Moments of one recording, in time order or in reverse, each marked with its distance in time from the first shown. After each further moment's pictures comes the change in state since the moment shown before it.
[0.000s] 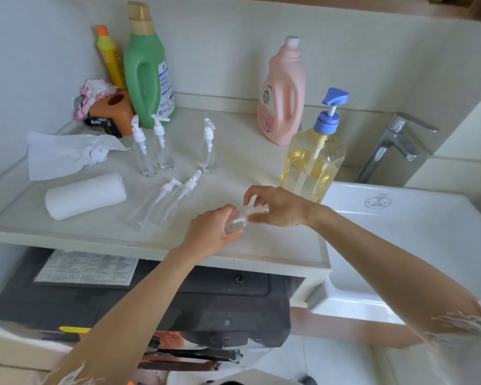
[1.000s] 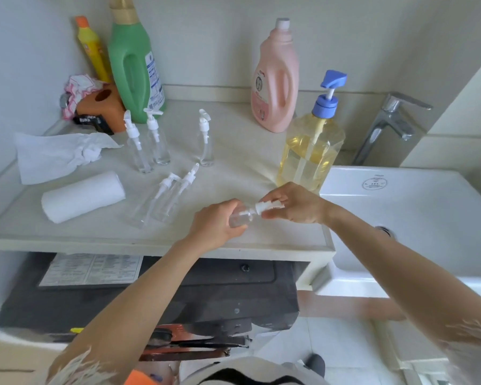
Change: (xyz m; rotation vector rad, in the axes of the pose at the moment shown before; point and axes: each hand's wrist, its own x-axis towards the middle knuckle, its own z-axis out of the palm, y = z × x) left_hand 0.000 -0.003 -0.001 0.012 -0.065 0.059; right_hand -0.020 0.022 0.014 0.293 0.086 0.103
